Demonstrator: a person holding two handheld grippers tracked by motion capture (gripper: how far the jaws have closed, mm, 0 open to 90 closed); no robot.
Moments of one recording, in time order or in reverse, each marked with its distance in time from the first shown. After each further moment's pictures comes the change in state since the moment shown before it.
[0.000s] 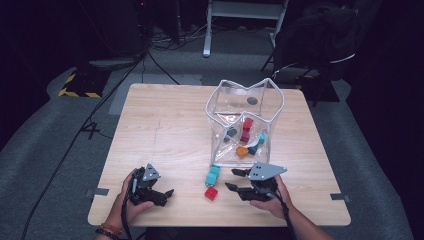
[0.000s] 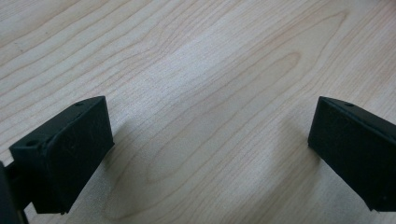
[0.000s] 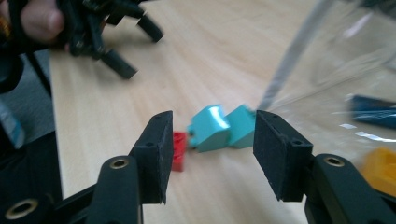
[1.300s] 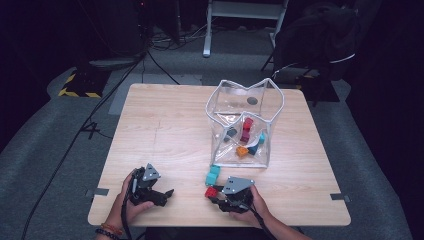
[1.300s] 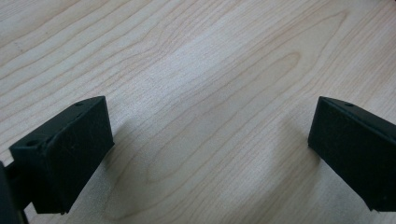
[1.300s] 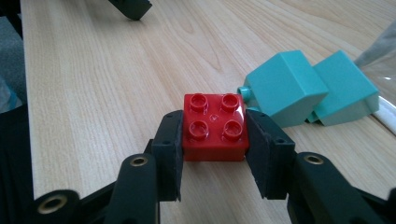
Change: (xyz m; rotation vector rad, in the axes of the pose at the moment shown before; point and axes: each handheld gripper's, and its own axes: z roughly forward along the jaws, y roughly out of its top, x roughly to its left) left arm 0.000 0.000 0.000 0.000 -0.001 -0.002; right arm 0.034 -0.032 0.068 0.129 0.024 -0.011
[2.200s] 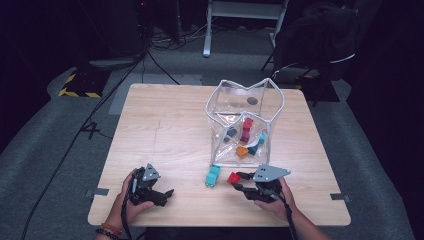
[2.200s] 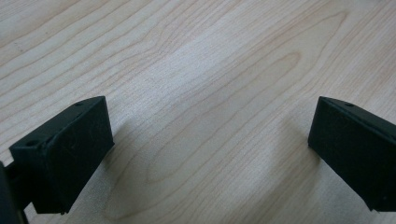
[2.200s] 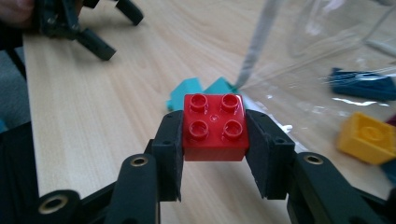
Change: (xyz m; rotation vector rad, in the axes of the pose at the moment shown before) left arm 0.000 0.000 0.000 0.000 0.001 0.001; right arm -0.043 0.000 -0.076 -0.109 -0.061 0.036
